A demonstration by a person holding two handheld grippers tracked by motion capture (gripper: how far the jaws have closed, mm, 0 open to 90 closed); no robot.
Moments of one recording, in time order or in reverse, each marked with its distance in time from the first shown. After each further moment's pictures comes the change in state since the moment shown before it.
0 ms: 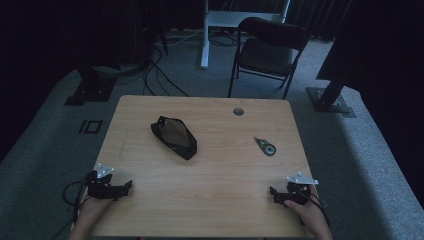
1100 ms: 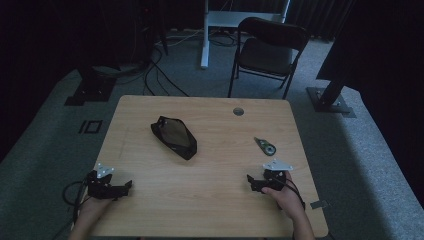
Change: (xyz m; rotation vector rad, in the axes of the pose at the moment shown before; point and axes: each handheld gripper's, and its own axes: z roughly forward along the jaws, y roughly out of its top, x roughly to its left) left arm 0.000 0.000 0.000 0.000 0.000 0.000; right arm 0.047 0.050 0.038 -0.067 0.101 -0.066
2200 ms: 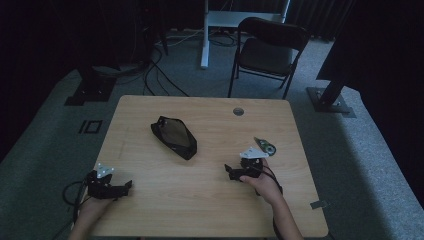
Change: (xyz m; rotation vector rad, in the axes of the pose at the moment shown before) left arm 0.000 0.000 0.000 -0.001 0.000 -0.003; right arm 0.044 0.053 0.043 -0.061 0.099 -0.066
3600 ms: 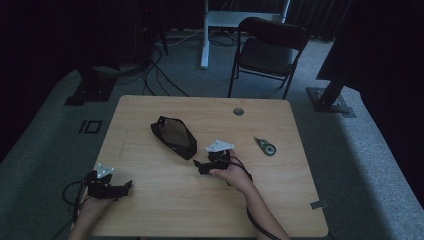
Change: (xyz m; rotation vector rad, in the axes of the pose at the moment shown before) left arm 0.000 0.000 0.000 0.000 0.000 -0.001; right arm 0.064 0.048 0.057 -0.041 0.159 -0.112
